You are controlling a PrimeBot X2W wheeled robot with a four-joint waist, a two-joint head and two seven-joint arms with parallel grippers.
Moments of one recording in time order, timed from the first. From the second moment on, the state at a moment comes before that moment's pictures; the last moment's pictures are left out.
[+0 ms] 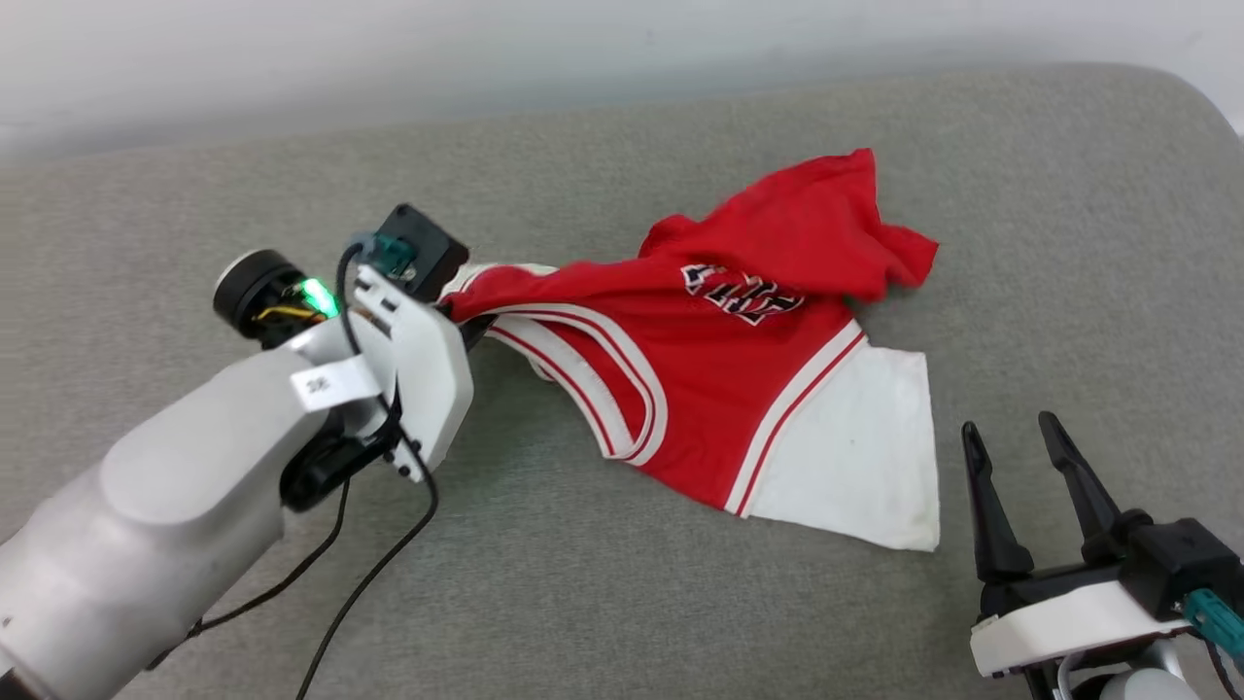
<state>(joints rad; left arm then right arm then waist) -1.00 0.62 -1.17 0.38 -0.91 -0.06 0.22 -0.05 -0.09 0.00 0.09 0.14 0.13 -0.26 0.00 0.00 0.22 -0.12</state>
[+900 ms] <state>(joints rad) -0.44 0.74 -1.20 0.14 -1.12 0.20 0.08 0.04 -0.10 -0.04 0.11 0.13 0.13 -0.24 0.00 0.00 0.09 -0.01</state>
